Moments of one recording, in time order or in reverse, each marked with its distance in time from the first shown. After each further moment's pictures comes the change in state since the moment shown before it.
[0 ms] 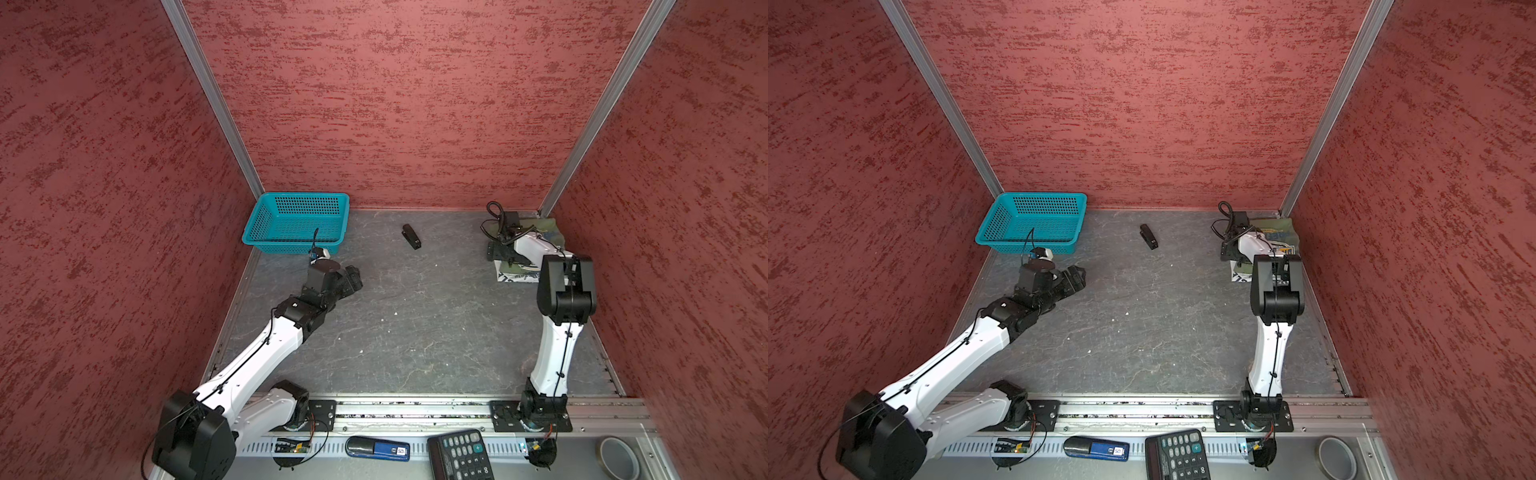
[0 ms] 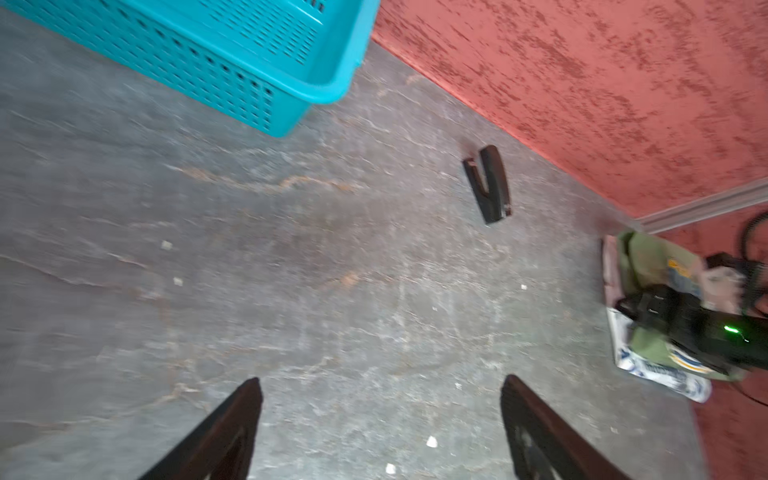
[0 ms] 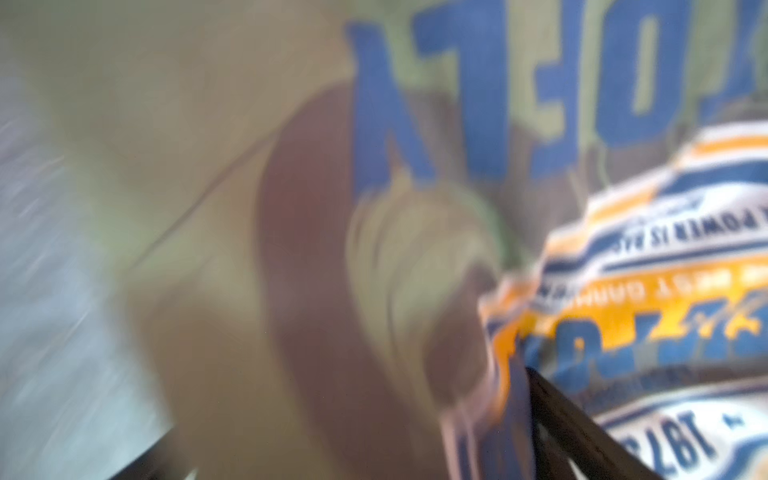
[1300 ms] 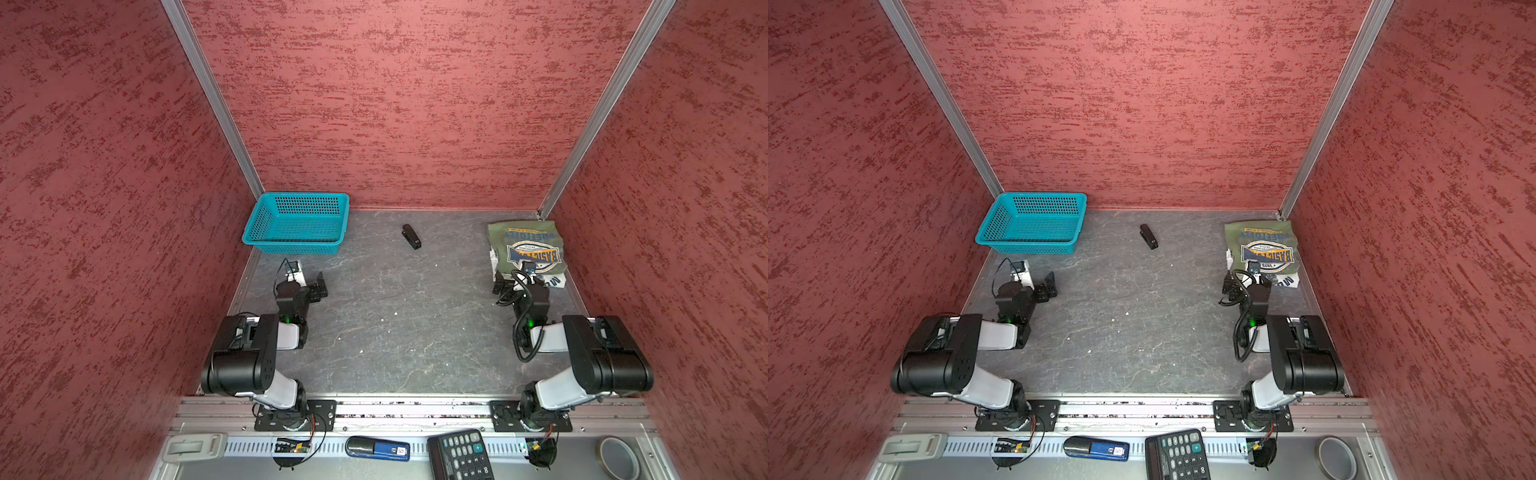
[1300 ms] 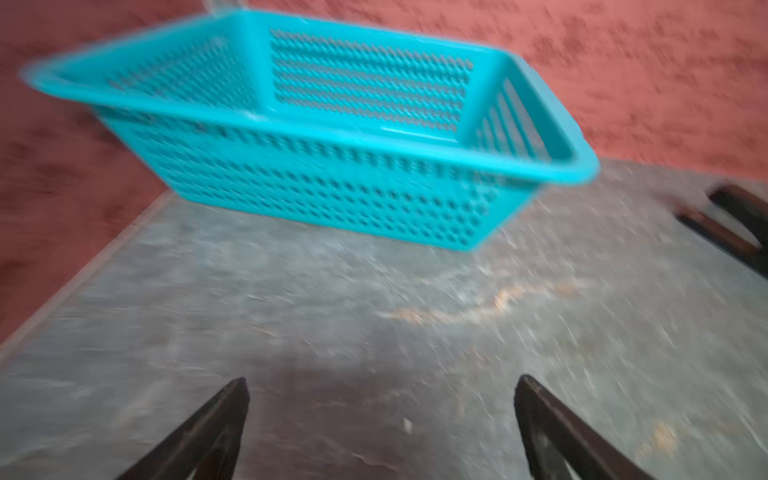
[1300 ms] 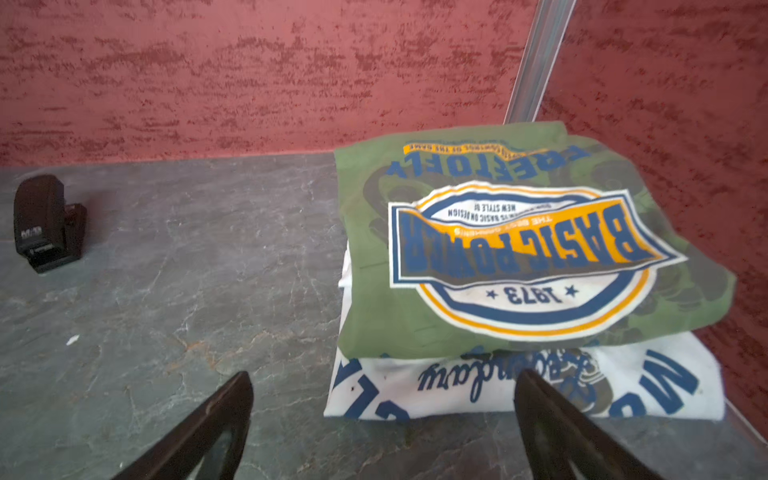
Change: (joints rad) left arm 0.449 0.484 -0.425 1.210 0.157 0.608; right arm -0.036 -0.529 -1.261 1.636 -0.219 -0.164
